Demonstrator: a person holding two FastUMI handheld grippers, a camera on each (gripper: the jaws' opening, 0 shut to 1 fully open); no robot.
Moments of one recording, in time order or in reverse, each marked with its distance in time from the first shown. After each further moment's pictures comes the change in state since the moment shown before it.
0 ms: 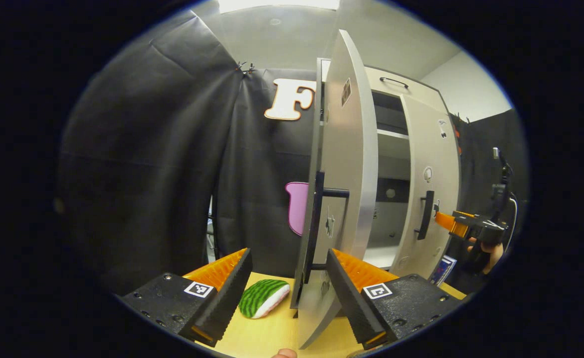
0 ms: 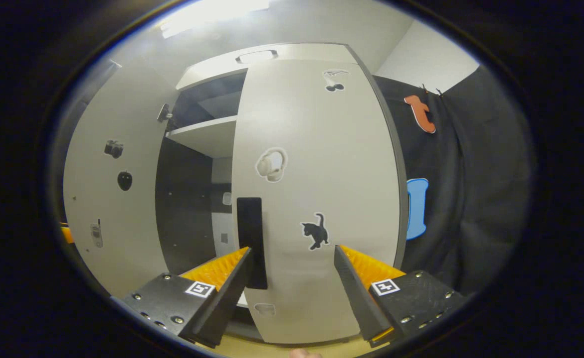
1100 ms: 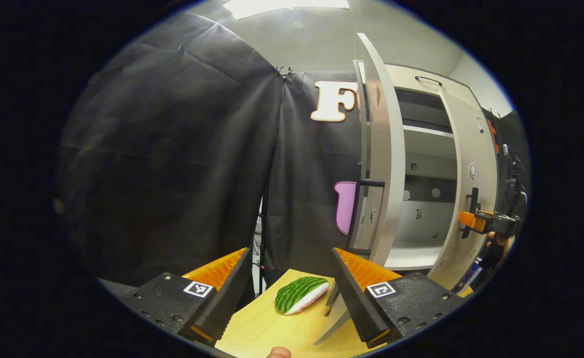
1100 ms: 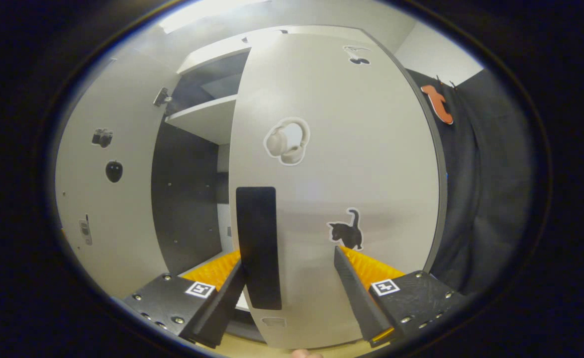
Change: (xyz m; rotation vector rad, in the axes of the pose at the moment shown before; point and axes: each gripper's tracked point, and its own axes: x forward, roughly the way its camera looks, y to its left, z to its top) left arm -0.034 0.069 -0.009 0.003 -0.025 0.316; right arm 0.057 0.034 -0.018 -0.017 0.052 0.051
